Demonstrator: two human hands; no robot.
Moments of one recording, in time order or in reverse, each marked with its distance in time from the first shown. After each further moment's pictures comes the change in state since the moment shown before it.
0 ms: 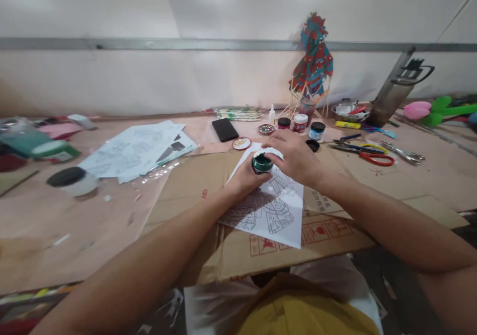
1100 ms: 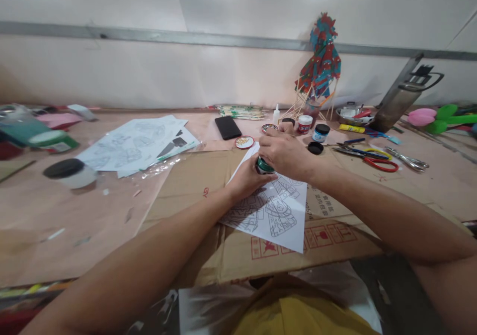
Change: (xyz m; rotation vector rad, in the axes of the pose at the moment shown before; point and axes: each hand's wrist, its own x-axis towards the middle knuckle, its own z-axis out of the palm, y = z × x) left_hand 0.003 -0.007 -0.001 0.030 -0.015 0.082; right_hand 0.034 -0.007 0.006 -0.380 -0.327 -0.281
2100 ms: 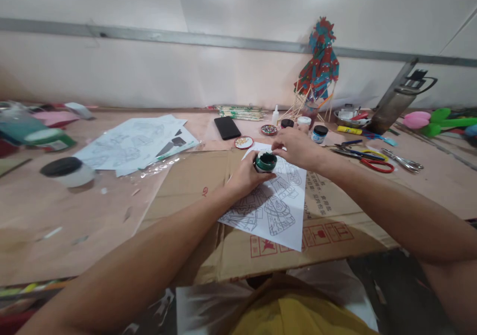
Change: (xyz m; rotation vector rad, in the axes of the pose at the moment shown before) left_hand -0.001 0.009 -0.005 0.083 0.041 -0.096; right_hand -0.011 0.031 0.003 0.234 -0.124 0.349
